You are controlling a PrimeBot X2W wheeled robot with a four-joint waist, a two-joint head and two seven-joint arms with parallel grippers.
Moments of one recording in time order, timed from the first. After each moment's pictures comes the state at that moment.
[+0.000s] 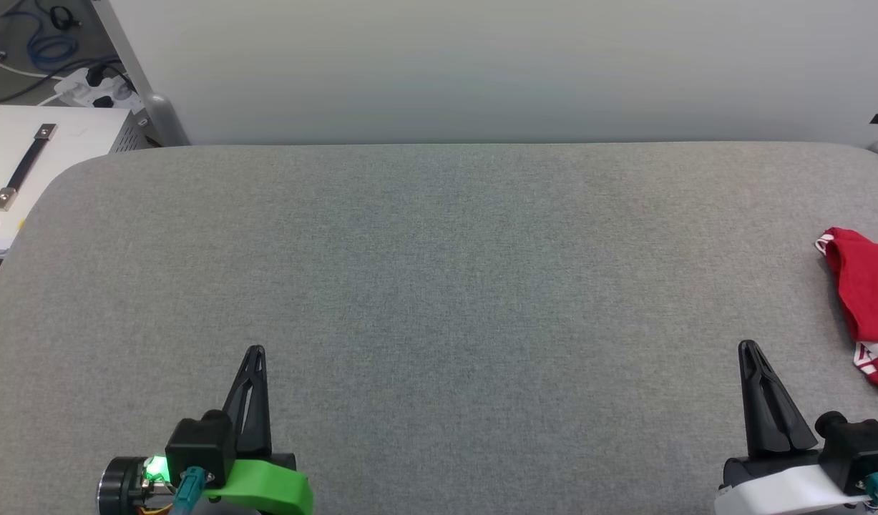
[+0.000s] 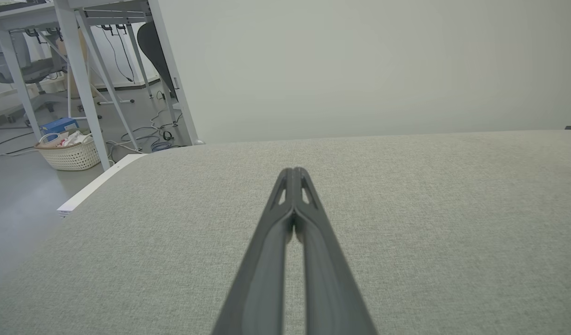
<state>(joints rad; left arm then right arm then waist) 0.08 0.09 -0.06 0.03 -0.05 0.03 -0.24 0.14 -0.08 -0.03 -0.09 0.08 0.13 -0.24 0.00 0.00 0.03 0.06</state>
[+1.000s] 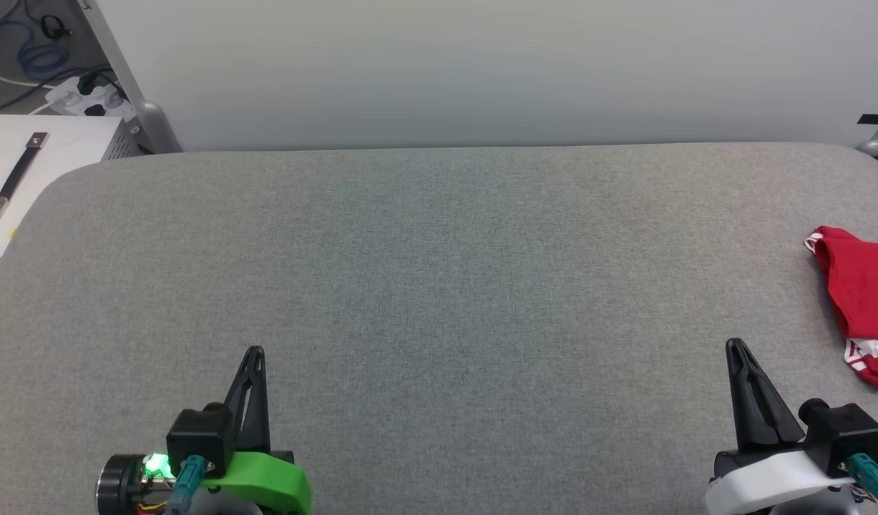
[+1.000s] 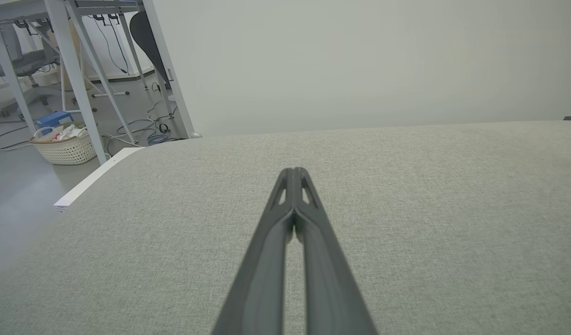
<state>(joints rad) 0.08 0.09 -0.05 0.02 -0.04 0.02 -0.17 0.11 -0.07 -0.03 -0.07 0.07 0.13 -0.18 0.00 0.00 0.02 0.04</state>
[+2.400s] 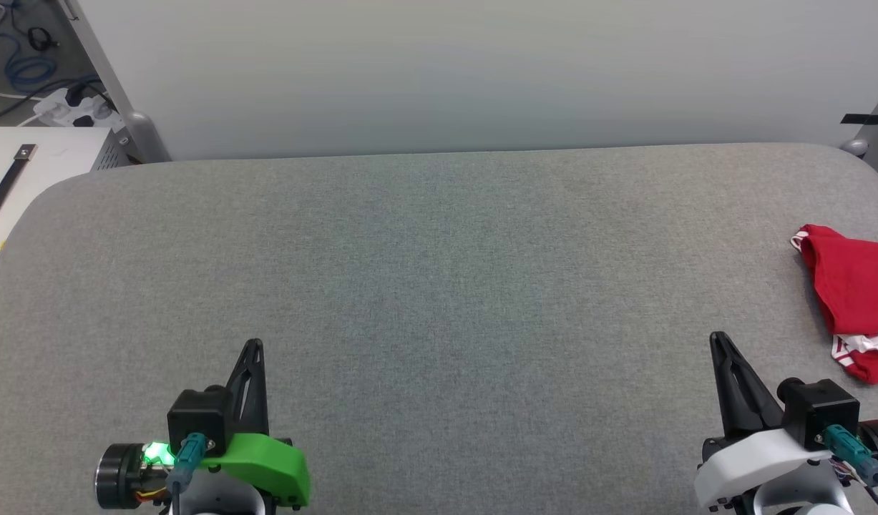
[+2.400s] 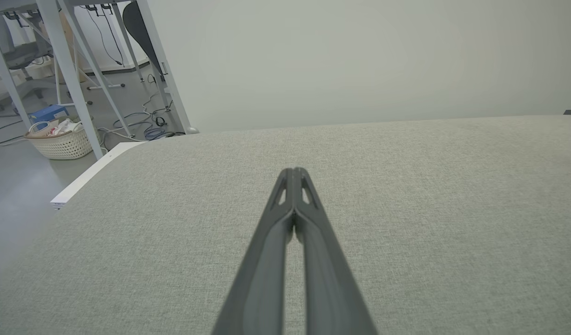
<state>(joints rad) 0.05 0.07 -0.03 0.02 -0.03 0.02 -0.09 0.07 -0.07 -0.02 -0.04 0.04 0.13 -0.09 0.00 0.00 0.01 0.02</state>
